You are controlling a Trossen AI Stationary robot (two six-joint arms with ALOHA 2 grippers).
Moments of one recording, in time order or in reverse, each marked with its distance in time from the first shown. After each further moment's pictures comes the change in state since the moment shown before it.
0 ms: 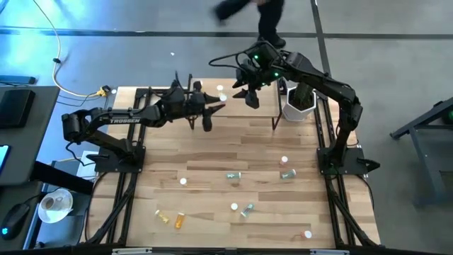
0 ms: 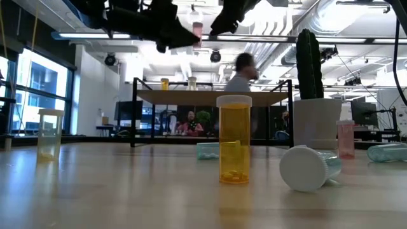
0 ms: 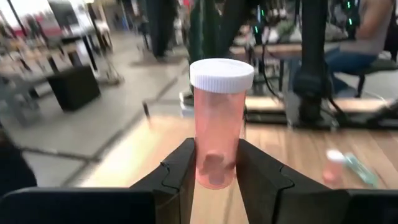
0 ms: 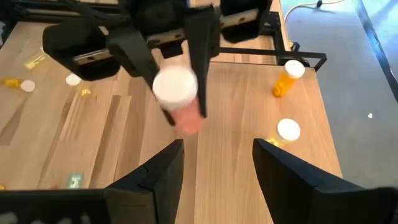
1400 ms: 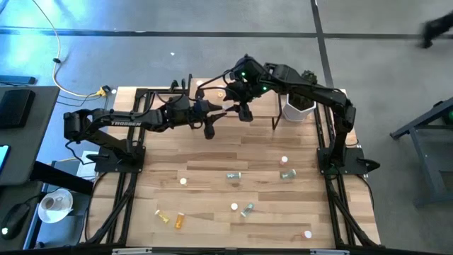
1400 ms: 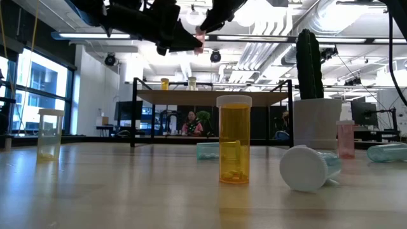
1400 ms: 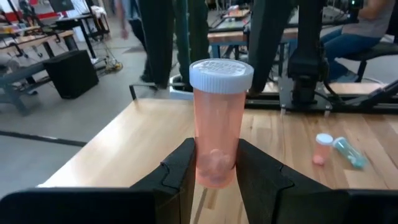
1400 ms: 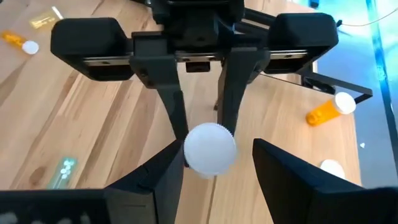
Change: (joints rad) left arm -0.086 0.013 -0.001 -0.031 -0.096 -0.005; right arm 0.135 0.055 -0.001 0.030 0.081 -0.127
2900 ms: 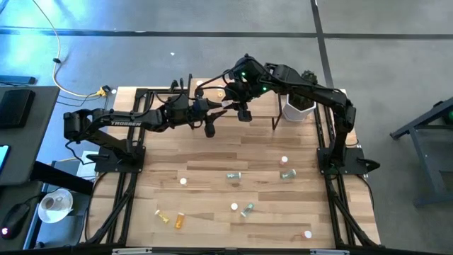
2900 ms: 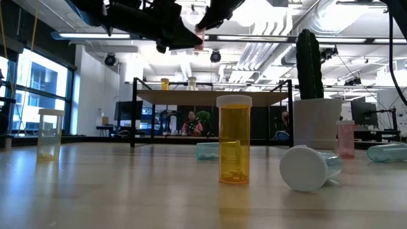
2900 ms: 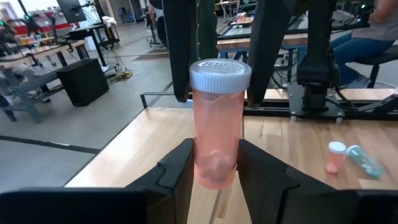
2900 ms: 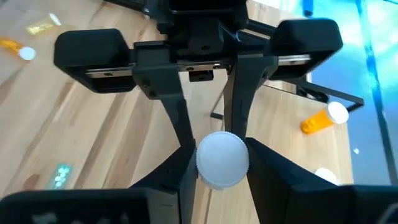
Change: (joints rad) left arm 0.001 0.000 0.001 0.029 -0.031 0.028; right arm 0.005 -0.003 0.000 0.027 0.018 0.008
